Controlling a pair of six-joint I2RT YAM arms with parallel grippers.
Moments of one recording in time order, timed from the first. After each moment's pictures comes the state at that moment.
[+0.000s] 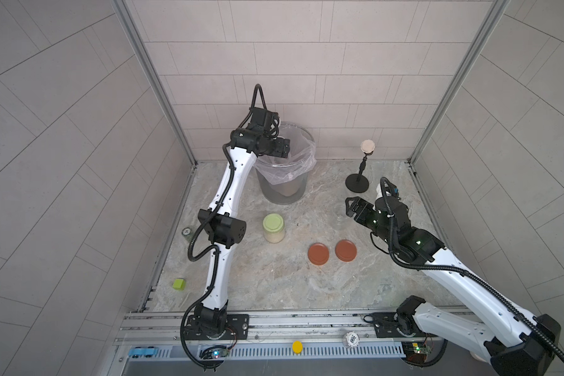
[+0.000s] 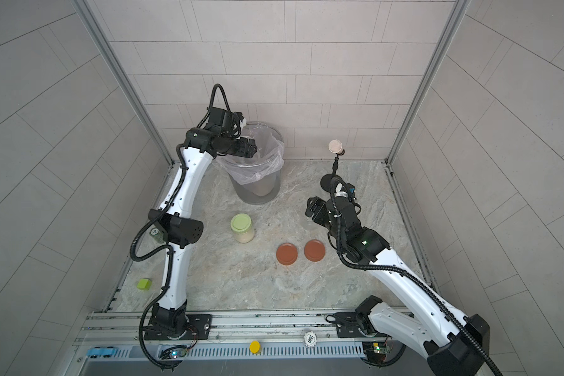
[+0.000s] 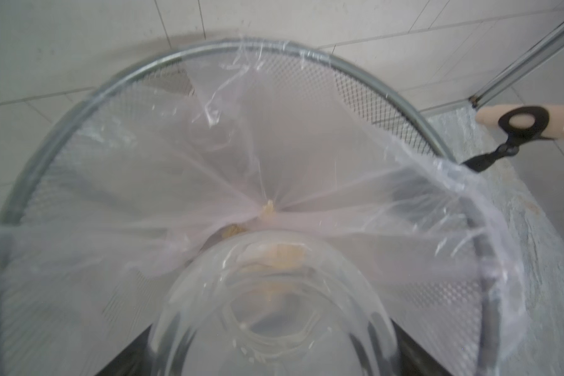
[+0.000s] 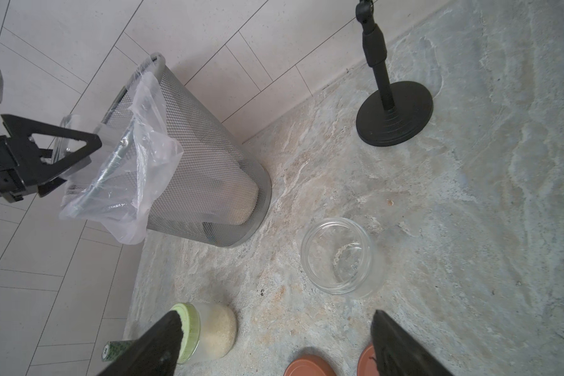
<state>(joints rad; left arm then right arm) -0.29 2.21 2.62 -1.17 0.11 -0.07 0.54 0.97 0.90 -0.40 0.26 0.86</state>
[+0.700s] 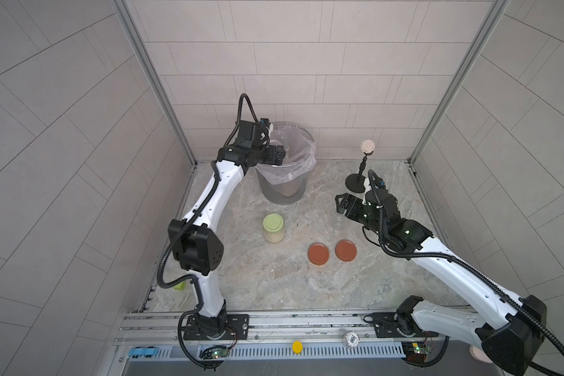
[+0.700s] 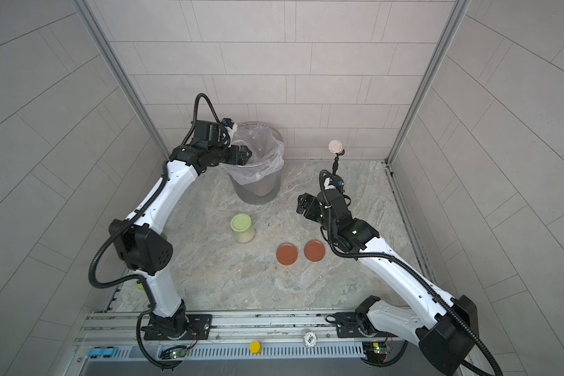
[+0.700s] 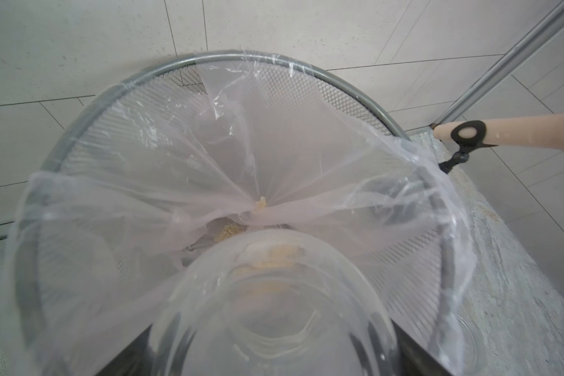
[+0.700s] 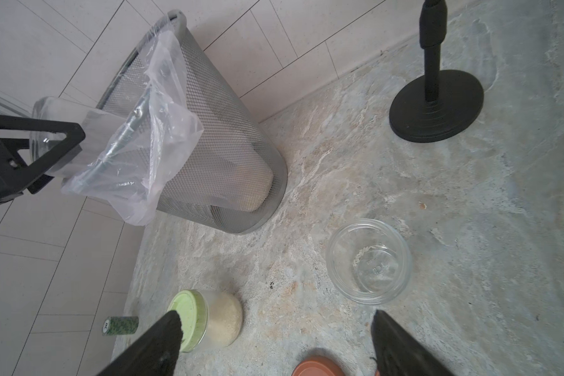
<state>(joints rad) -0.27 1.78 1.86 -0.63 0.19 -0.09 0.56 1.10 0.98 -0.38 0.18 0.79</state>
